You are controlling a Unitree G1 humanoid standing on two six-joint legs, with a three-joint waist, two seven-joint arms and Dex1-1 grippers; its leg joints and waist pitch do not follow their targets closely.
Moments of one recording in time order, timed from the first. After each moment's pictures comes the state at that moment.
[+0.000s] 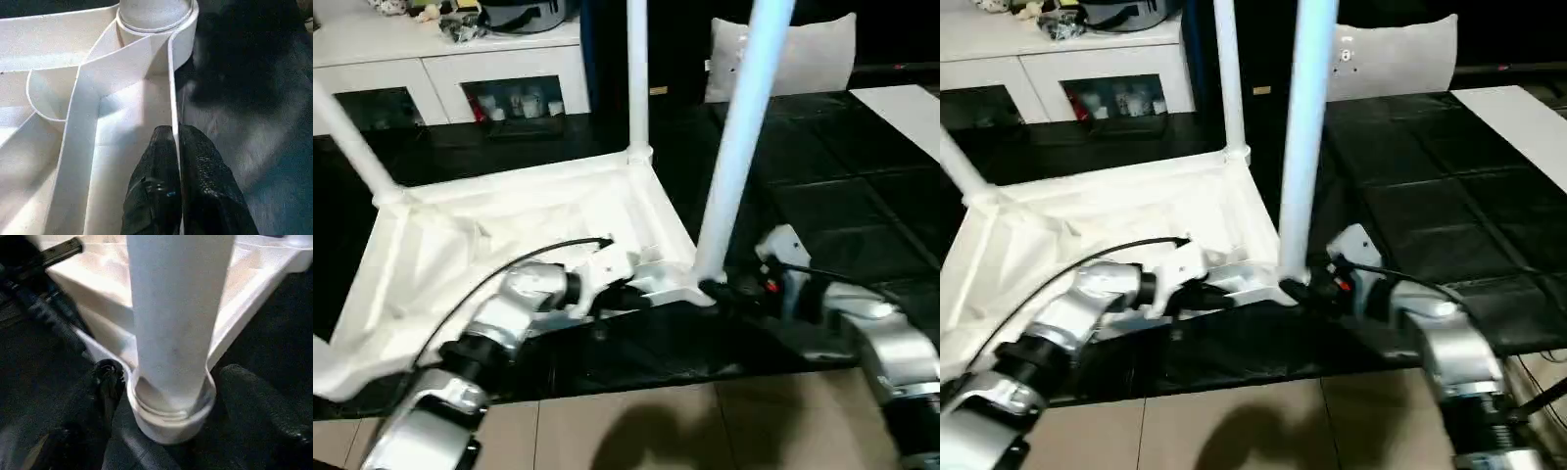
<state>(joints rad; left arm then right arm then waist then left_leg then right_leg) -0.59 0.31 -0.33 0.62 0.06 -0.02 -1.14 -0.29 -0.51 0.07 0.18 0.22 0.30 1.01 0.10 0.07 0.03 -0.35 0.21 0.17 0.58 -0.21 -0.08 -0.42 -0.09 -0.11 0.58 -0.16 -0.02</state>
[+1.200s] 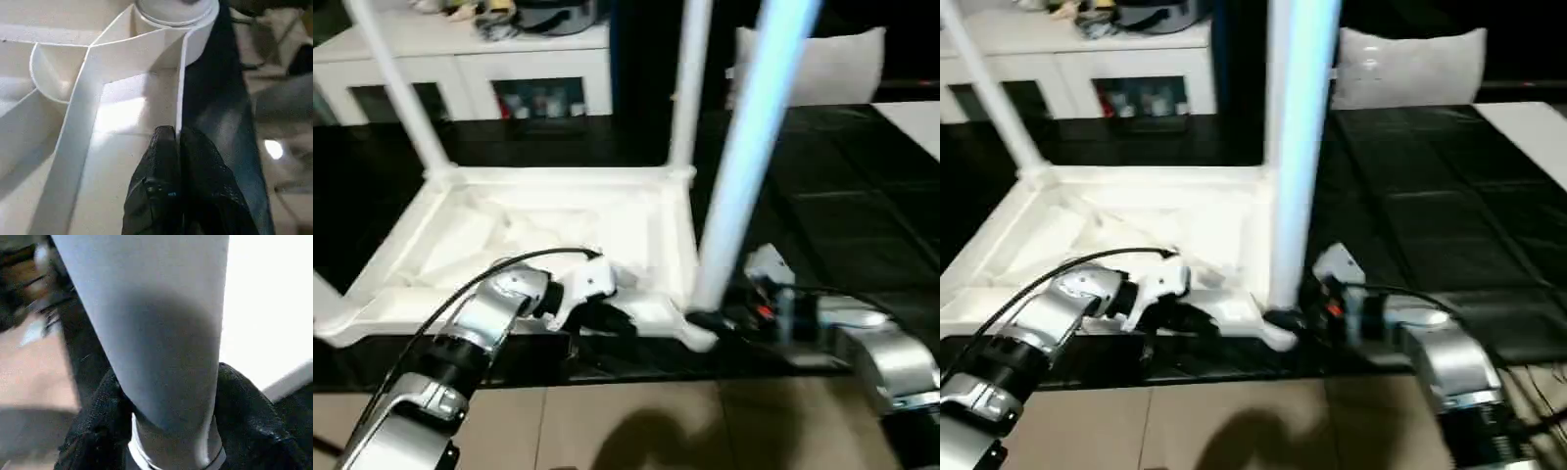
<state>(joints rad) -0.56 0.34 -0.33 0.54 0.02 0.12 -1.25 -0.26 -0.42 0.09 0.09 0.27 0.47 0.99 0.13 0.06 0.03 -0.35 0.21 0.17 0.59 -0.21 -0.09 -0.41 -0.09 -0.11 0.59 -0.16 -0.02</state>
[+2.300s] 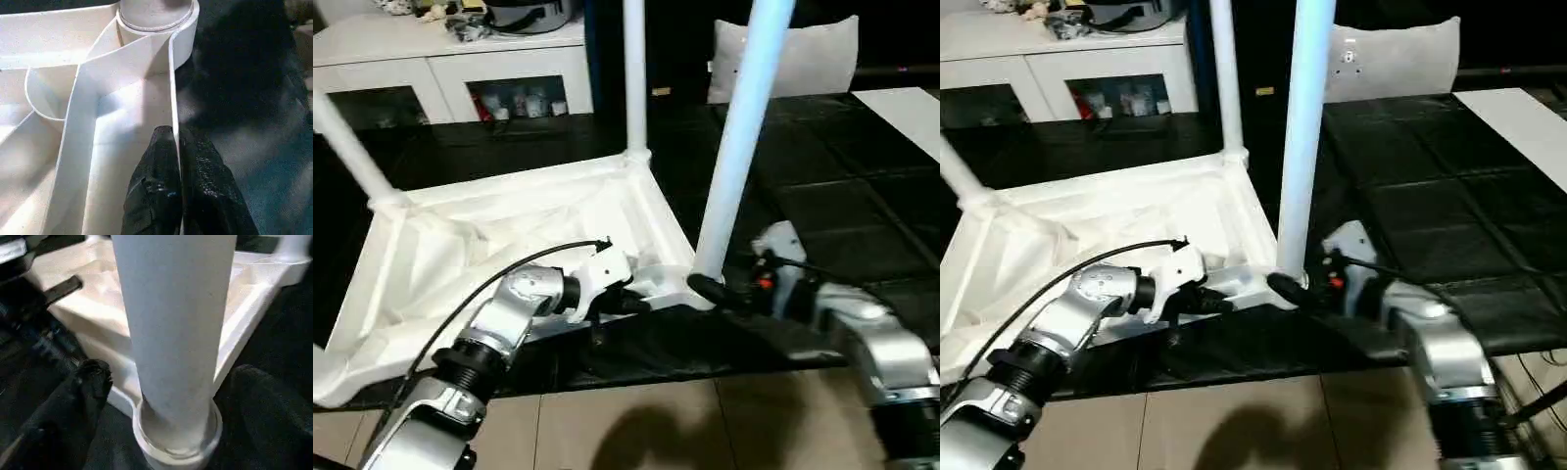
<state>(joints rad) -0.55 0.31 -0.34 0.54 0.05 0.06 -1.12 -0.28 -0.46 0.02 0.13 0.24 0.39 0.95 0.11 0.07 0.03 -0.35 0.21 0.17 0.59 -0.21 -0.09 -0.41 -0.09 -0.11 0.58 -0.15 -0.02</state>
